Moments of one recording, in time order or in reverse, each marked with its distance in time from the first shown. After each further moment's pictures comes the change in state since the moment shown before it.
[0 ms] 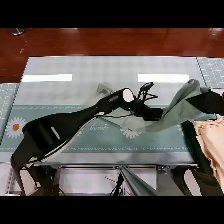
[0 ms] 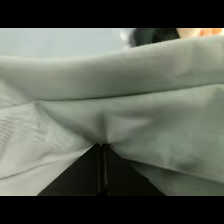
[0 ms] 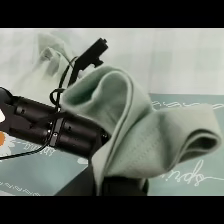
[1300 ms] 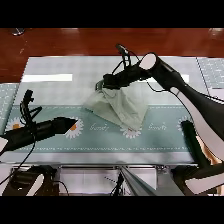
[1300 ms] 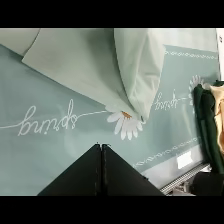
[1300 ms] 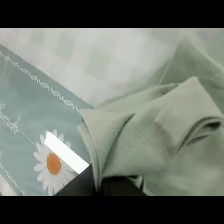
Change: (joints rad) left arm 0.768 1.545 -1.252 0.134 -0.124 0.032; right arm 0.795 -1.074 0.589 0.105 -0.460 0.079
